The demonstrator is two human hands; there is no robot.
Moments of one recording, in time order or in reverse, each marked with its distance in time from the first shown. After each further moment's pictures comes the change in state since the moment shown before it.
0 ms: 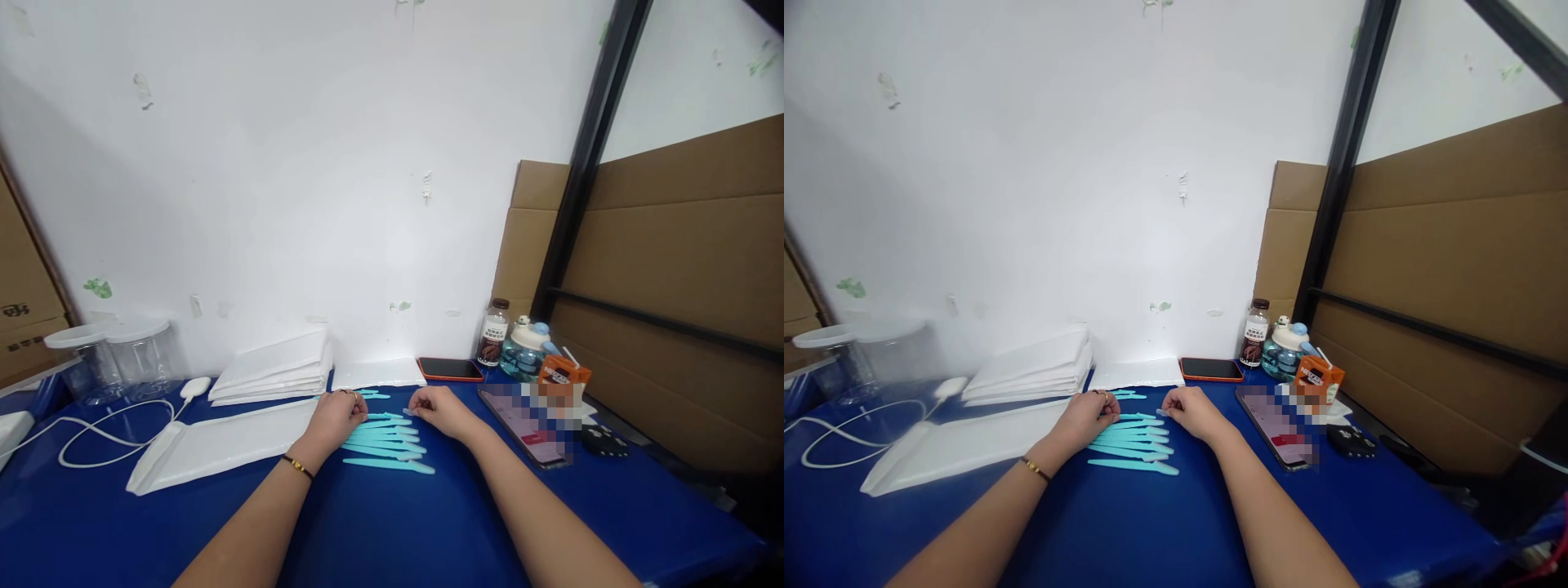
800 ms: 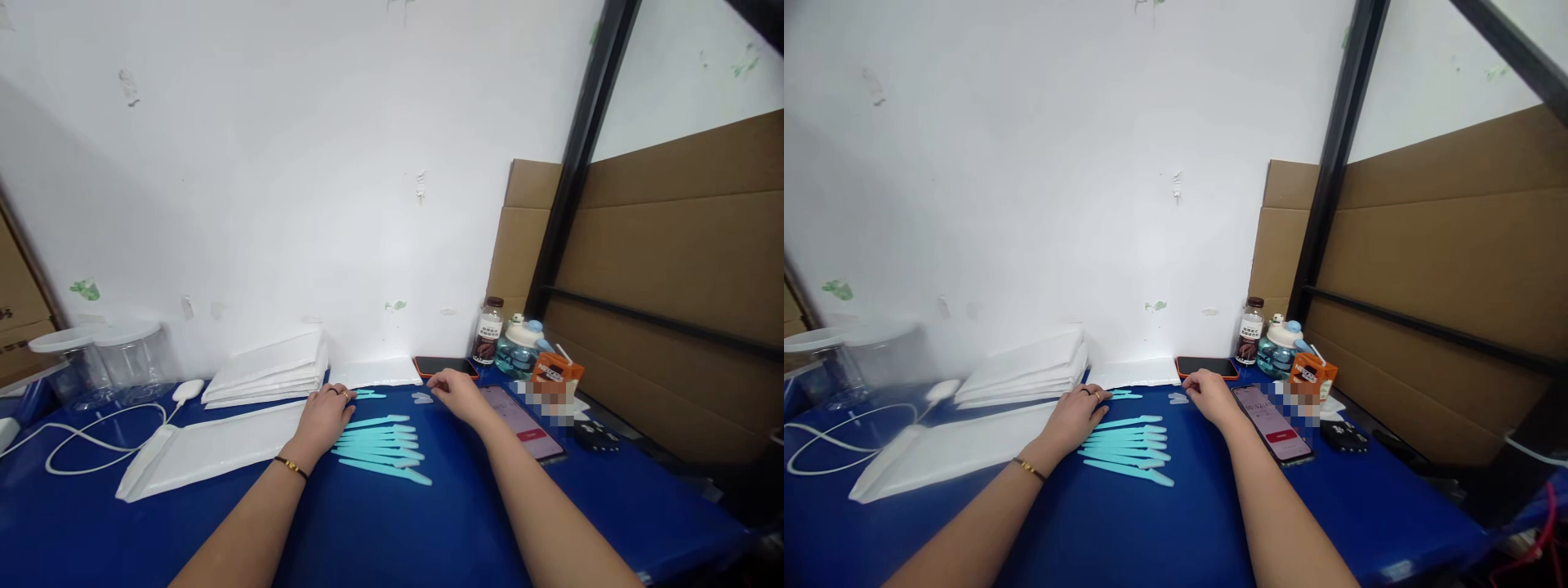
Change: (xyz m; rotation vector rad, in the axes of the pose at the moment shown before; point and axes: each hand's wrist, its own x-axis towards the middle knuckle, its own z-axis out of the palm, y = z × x) left_hand -0.003 -0.009 0.004 0.172 0.089 -0.033; right_hand -0.003 0.022 -0.028 -0.116 0.259 0.130
